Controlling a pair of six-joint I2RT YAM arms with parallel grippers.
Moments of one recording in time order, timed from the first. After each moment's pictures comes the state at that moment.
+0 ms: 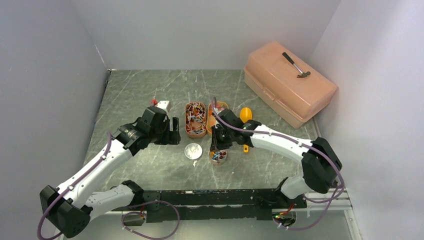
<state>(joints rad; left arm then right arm) -0.60 1.01 0.96 -0.79 -0.12 -0.49 0.83 1.45 0.98 -0.45 -0.19 0.61</state>
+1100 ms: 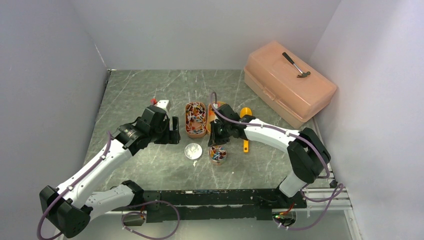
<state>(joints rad) -0.60 1.01 0.97 -0.79 -0.13 -0.49 0.77 1.61 1.03 -0.38 -0.24 0.64</state>
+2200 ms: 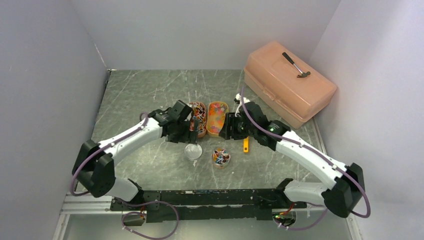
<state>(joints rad) -0.66 1.41 1.07 -0.76 -0.02 -0.52 0.72 1.19 0.97 -0.49 -0.07 0.59</state>
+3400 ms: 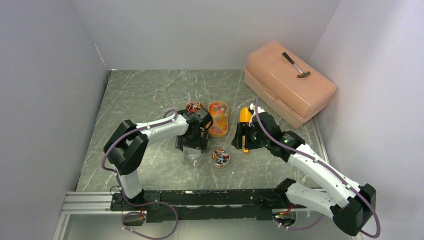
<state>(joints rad) -0.80 1.78 1.22 -0.86 -0.14 -0.70 0.65 0.96 0.82 -0.64 0.00 0.56</state>
